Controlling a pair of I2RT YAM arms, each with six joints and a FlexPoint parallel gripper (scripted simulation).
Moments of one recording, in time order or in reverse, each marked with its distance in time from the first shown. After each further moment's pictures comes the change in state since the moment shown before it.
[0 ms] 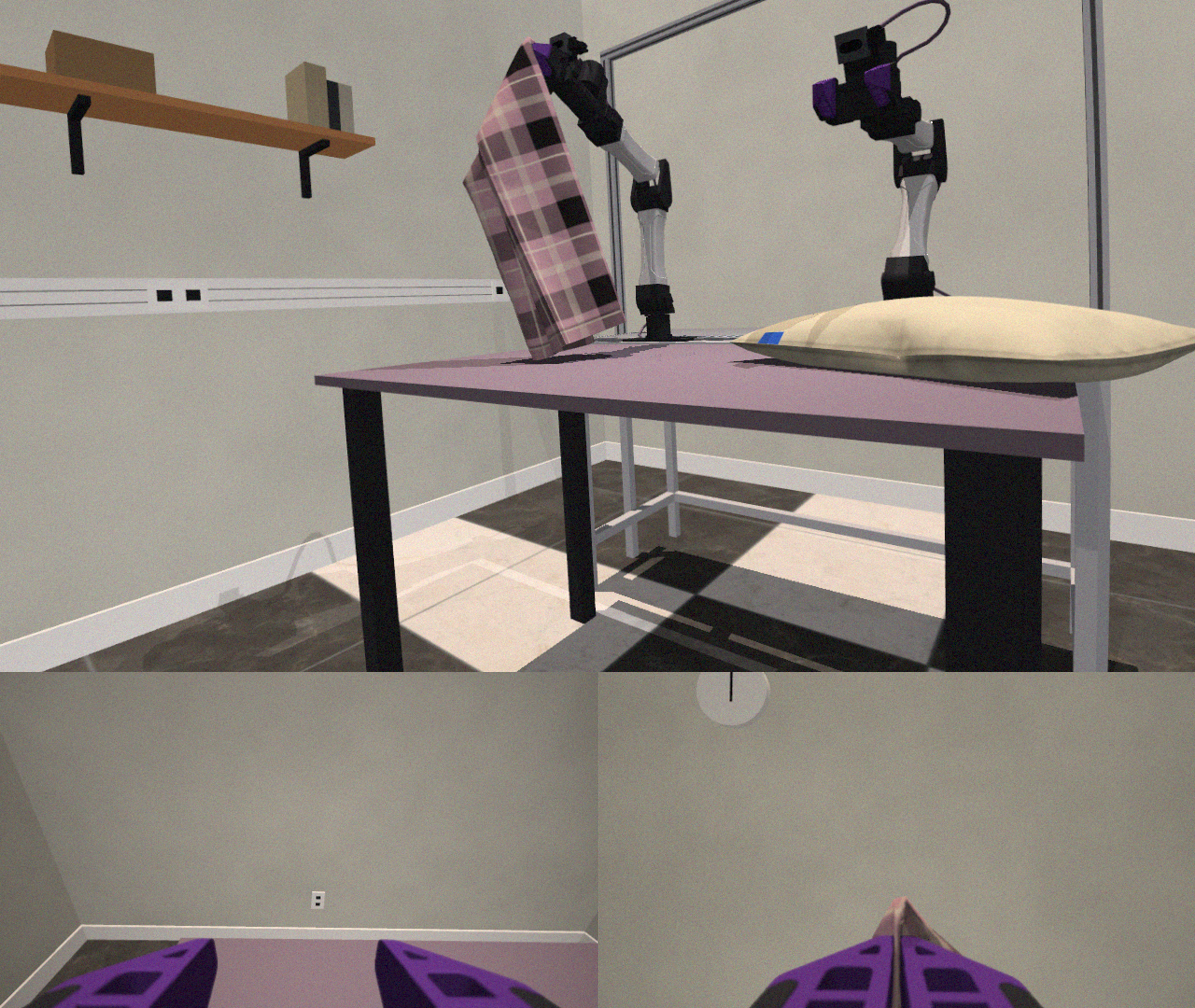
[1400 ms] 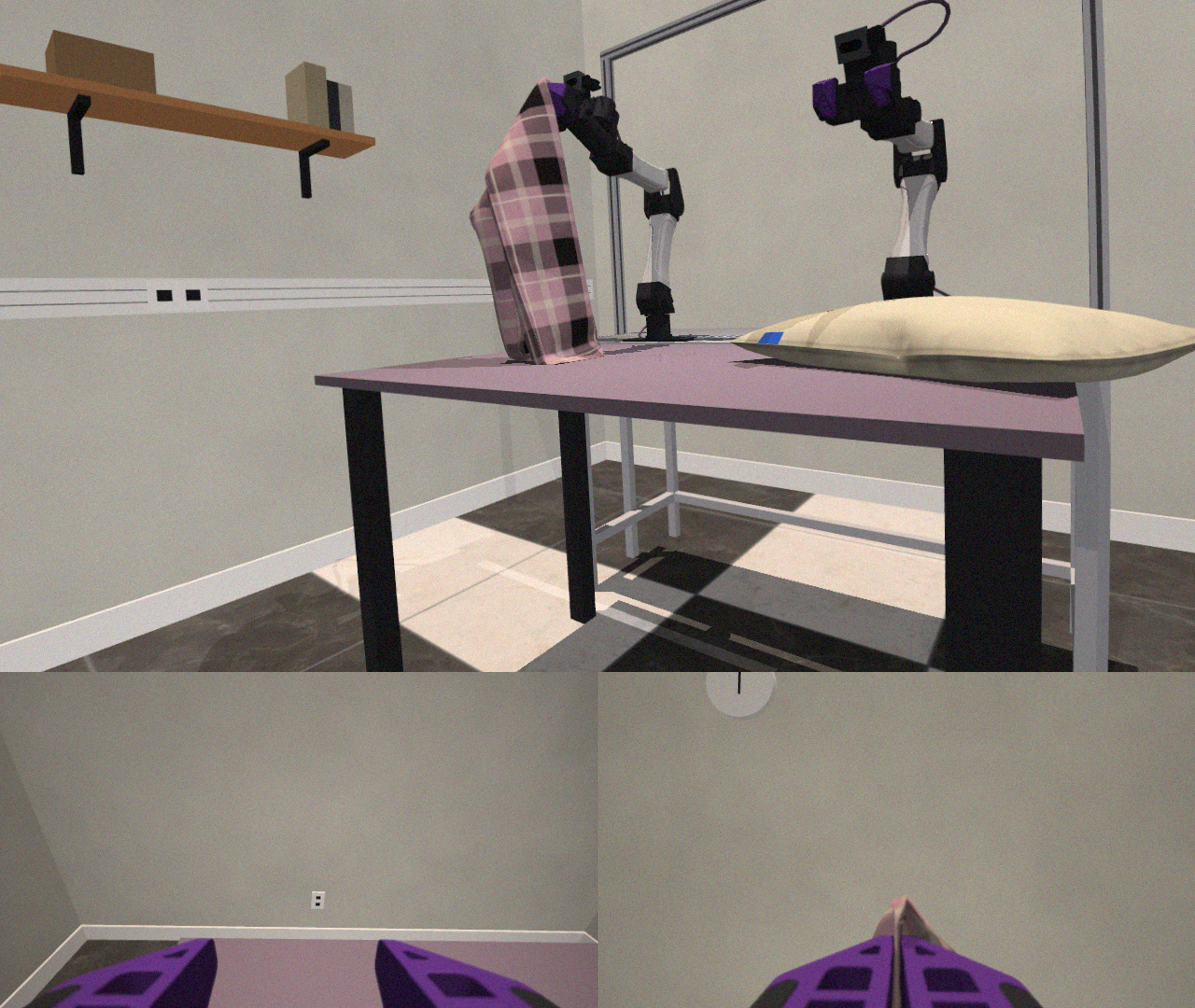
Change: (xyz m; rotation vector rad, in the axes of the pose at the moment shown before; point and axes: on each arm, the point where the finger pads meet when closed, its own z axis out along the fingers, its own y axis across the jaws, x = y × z) left arm 0.000 0.000 0.000 0.000 0.000 0.000; right arm 0.046 0.002 -0.063 -0.003 -0.009 0.001
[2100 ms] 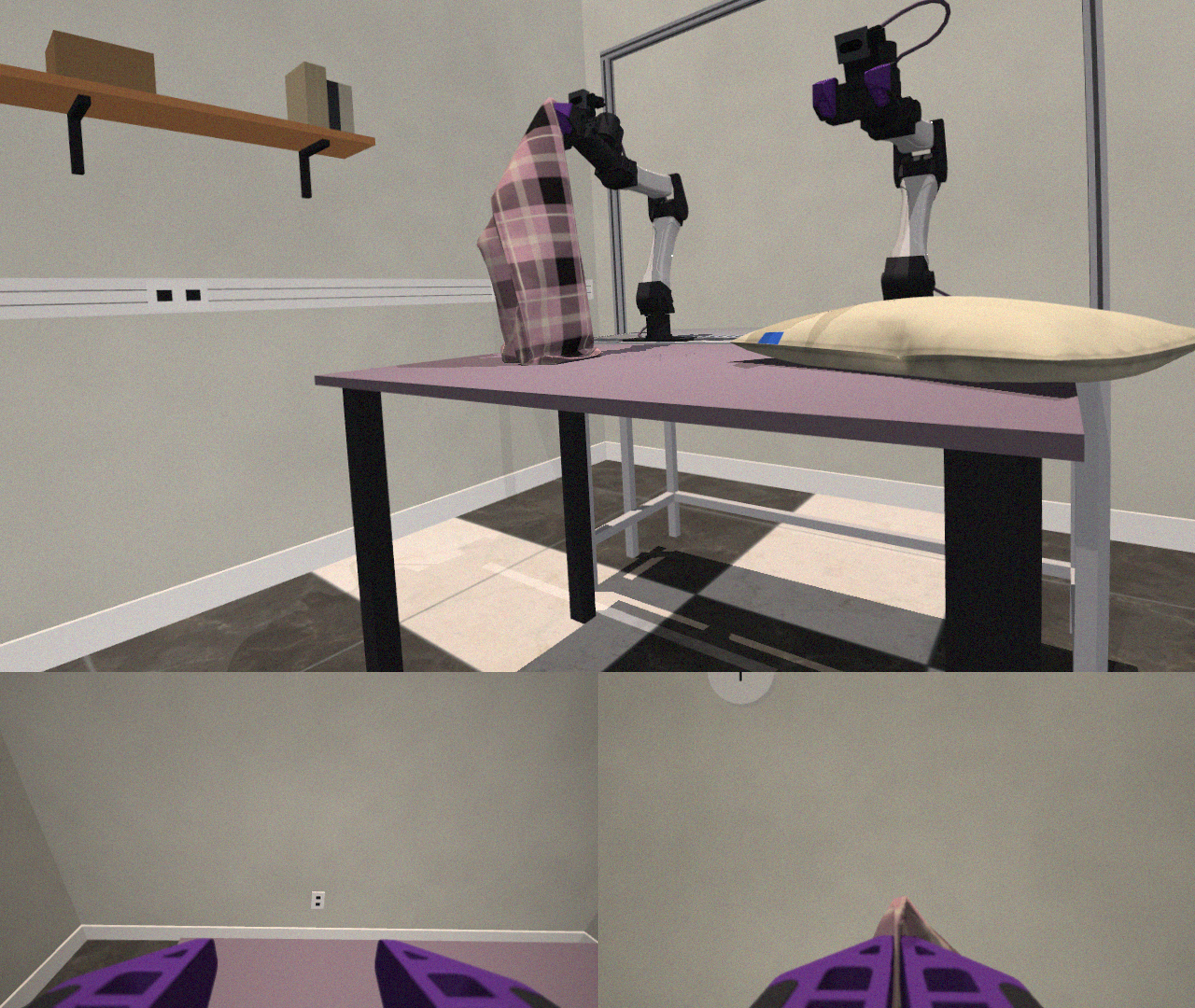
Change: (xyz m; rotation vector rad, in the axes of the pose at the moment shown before) left arm 0.000 0.000 0.000 0.000 0.000 0.000; right arm 0.028 0.001 -0.029 -0.002 0.019 0.001
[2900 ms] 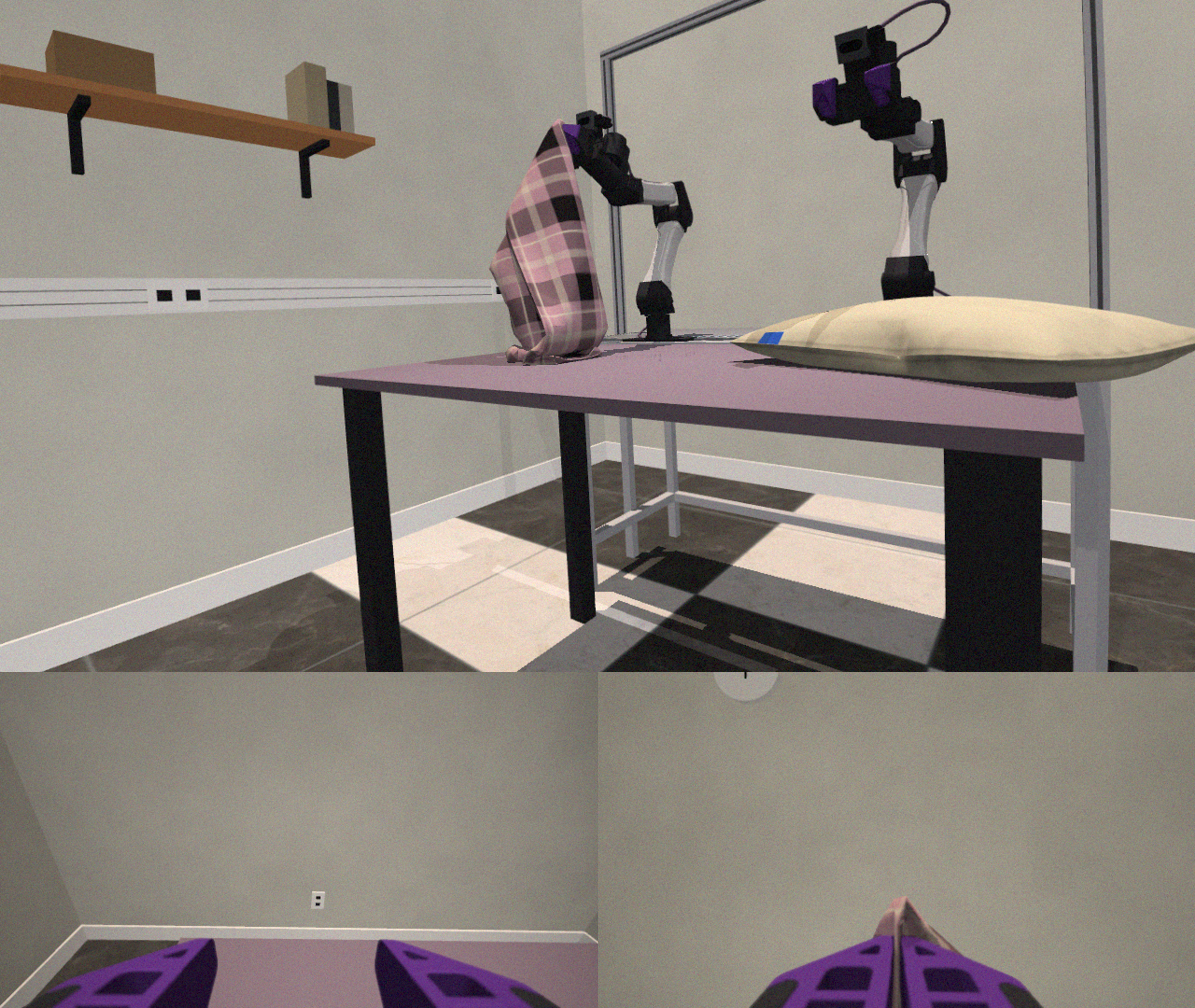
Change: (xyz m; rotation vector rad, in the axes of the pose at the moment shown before) left arm 0.000 0.000 0.000 0.000 0.000 0.000; right arm 0.026 0.001 -0.037 -0.003 -0.008 0.001
